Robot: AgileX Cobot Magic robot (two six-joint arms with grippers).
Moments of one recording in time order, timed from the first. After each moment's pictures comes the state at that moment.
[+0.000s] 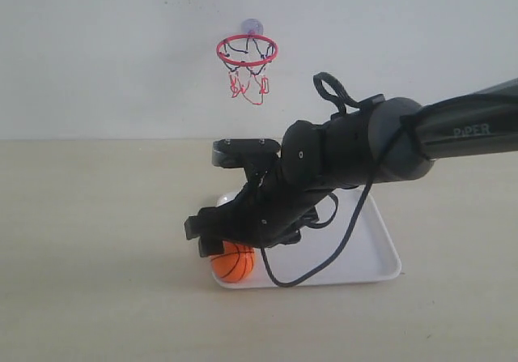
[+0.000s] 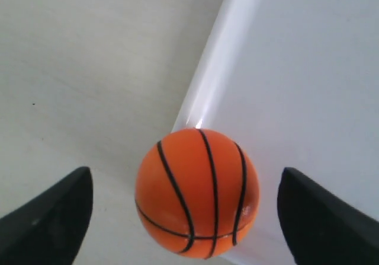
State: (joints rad) left arm -0.04 0.00 0.00 -0.11 0.30 0.04; right arm 0.69 2.04 -1.33 0.38 0.38 -0.03
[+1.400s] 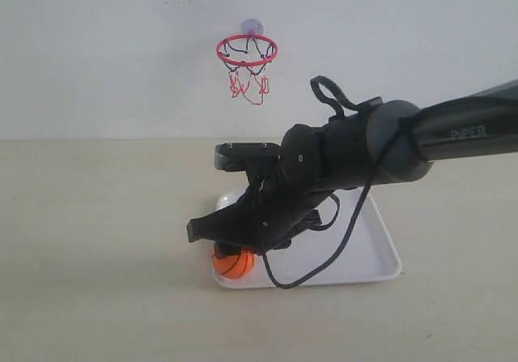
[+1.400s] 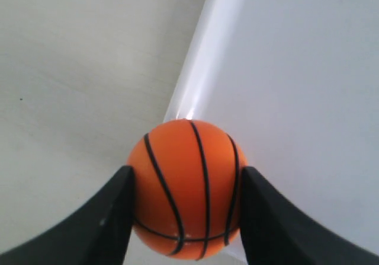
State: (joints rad) left arm -0.04 0.00 0.00 -0.11 0.30 0.04; right arm 0.69 2.04 -1.33 0.34 0.40 0.03
